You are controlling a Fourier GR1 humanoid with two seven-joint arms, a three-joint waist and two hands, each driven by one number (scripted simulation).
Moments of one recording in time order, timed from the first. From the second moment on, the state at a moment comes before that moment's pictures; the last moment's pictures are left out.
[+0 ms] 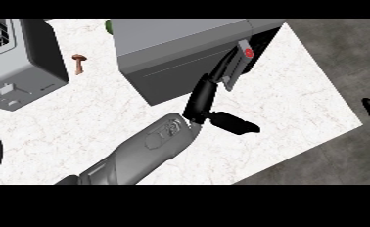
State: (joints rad) left arm -0.85 0.00 -0.86 -0.91 0.58 0.61 -0.47; right arm 0.16 -0.38 -0.20 -1.88 -0.61 0.57 -0.33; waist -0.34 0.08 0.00
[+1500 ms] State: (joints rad) left arm -0.90 0.00 -0.95 -0.82 0.76 0.66 -0.65; right arm 0.06 -0.49 -0.24 -1.85 -0.77 0.57 -0.22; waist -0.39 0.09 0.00
